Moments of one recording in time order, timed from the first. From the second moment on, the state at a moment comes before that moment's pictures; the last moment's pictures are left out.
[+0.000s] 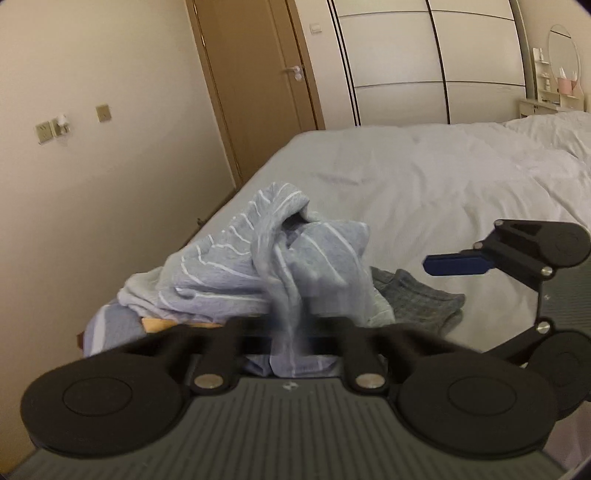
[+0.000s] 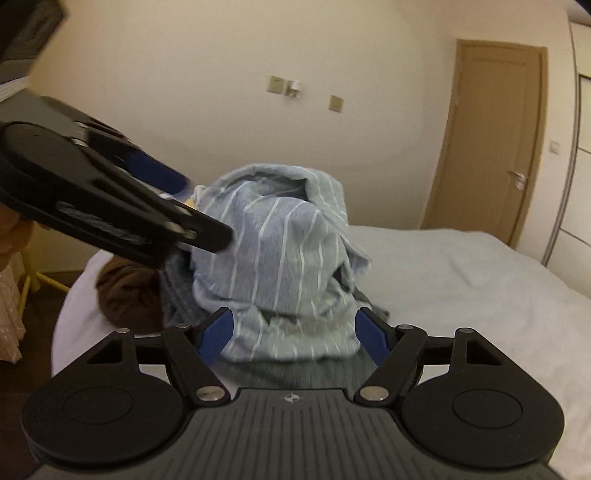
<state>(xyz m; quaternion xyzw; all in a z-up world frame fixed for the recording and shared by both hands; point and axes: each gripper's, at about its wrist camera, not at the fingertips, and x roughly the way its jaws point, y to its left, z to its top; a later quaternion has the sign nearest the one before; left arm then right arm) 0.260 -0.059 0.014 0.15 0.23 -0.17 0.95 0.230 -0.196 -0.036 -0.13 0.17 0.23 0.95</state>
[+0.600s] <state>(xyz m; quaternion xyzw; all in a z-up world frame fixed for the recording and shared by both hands) 0.155 -0.106 0.137 0.12 0.04 -0.28 0.95 0.216 -0.234 0.034 -0.11 0.09 0.19 0.97</state>
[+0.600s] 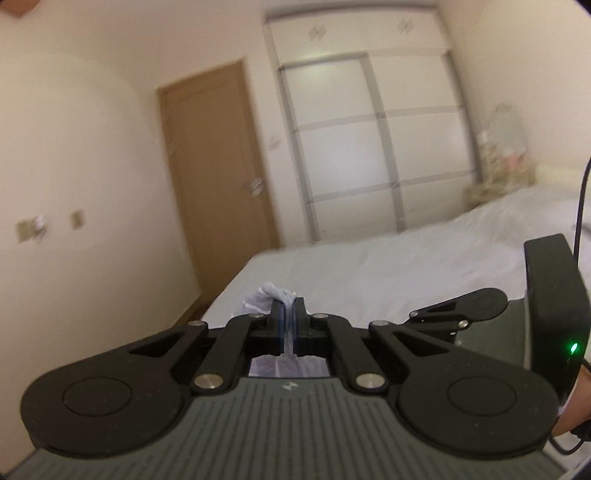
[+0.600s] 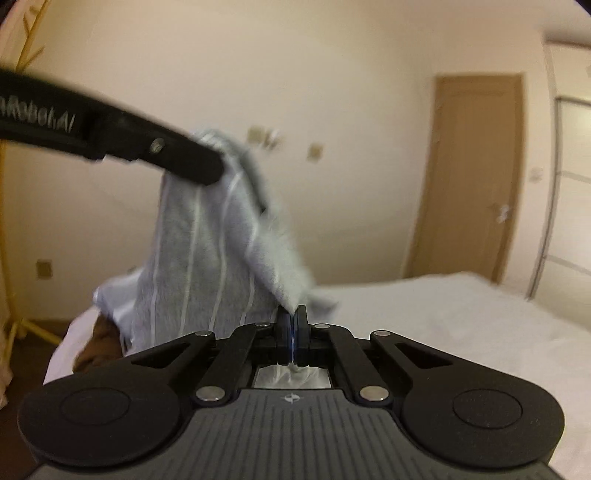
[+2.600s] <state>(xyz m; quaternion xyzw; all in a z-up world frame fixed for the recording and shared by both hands) 0.068 -0.302 0.126 0.13 -0.02 -0.43 0.89 -0.052 -0.561 0.144 -0.17 -0.01 -0.10 0.98</state>
